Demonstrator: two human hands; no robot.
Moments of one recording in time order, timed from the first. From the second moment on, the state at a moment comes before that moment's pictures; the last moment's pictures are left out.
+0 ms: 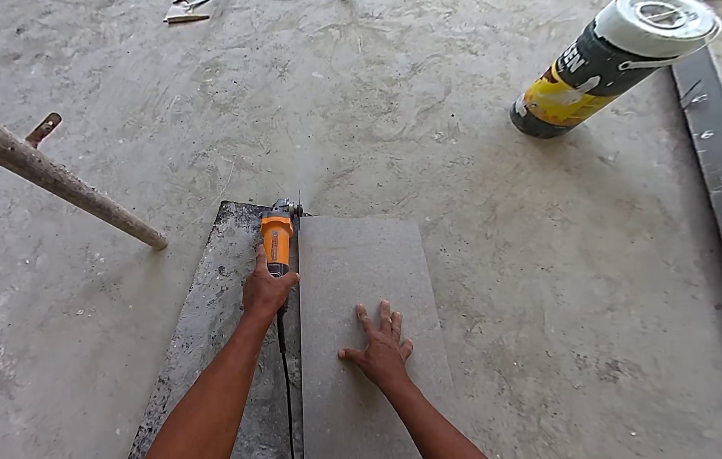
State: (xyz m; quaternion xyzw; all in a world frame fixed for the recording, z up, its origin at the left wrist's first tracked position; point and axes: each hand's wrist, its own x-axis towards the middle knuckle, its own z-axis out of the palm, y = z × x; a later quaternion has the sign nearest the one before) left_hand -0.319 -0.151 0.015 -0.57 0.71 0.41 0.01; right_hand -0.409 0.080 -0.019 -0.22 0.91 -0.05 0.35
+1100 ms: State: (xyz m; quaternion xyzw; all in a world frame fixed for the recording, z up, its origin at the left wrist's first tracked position) left_hand -0.319 -0.150 0.018 -0.57 0.71 0.41 0.03; right_hand -0.410 0.080 -0.020 -0.22 0.91 -0.05 0.35
